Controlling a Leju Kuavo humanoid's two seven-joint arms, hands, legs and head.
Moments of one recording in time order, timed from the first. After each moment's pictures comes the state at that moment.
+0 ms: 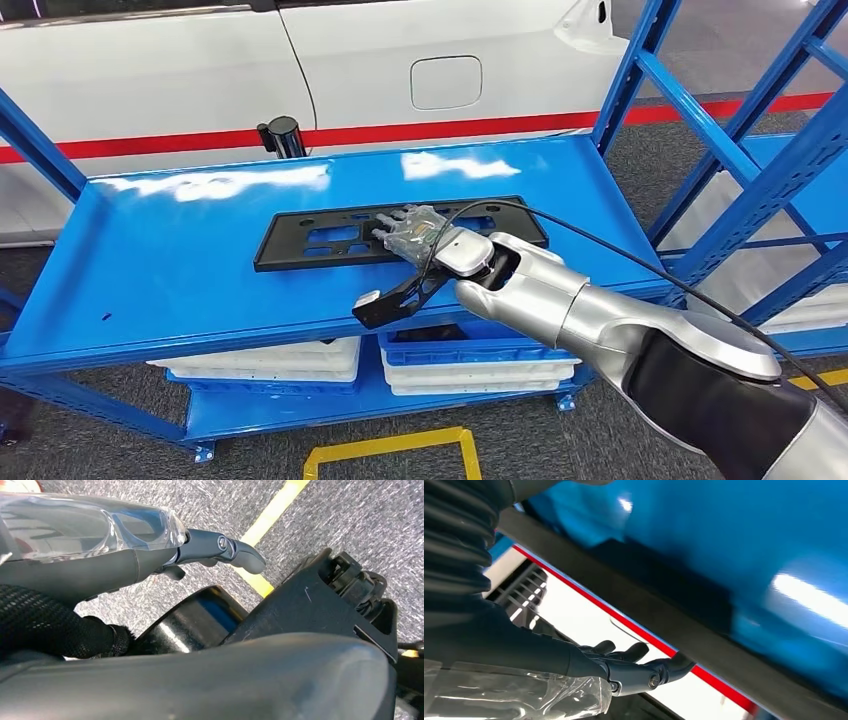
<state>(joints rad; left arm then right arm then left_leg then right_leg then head) -0.17 -0.04 -1.22 -0.22 0.67 0.07 -0.09 -1.05 -0.17 1.12 -1.04 0.71 0.26 0.42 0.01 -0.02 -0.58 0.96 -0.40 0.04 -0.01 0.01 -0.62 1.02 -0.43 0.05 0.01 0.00</state>
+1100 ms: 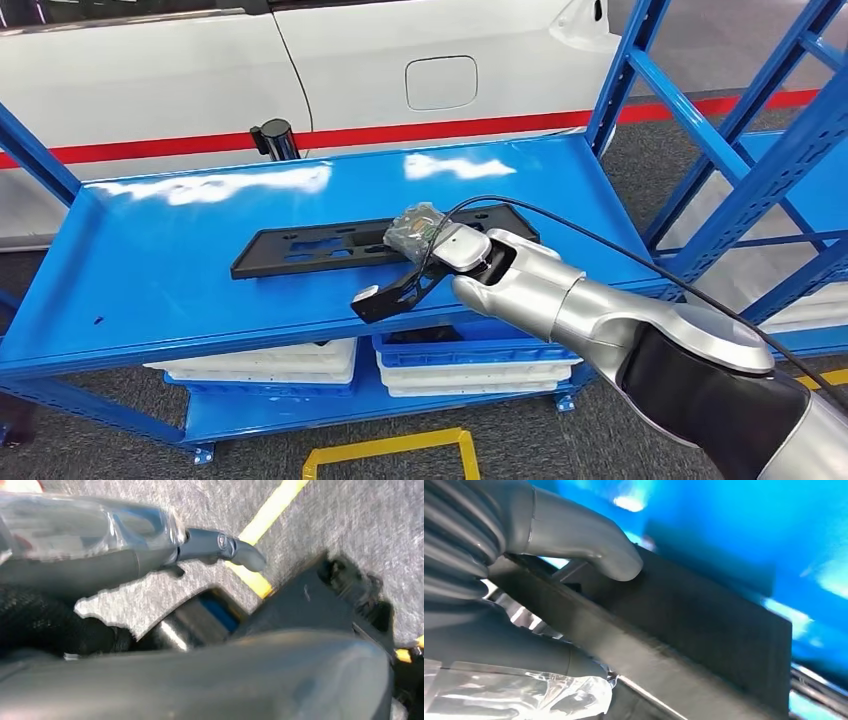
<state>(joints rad) -0.16 -0.04 -1.22 -0.22 0.67 0.07 -0.10 -1.08 -0.15 1.17 -0.97 0.64 0.20 0.40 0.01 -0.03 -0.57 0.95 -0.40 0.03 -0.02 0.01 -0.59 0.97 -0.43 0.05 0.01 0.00</state>
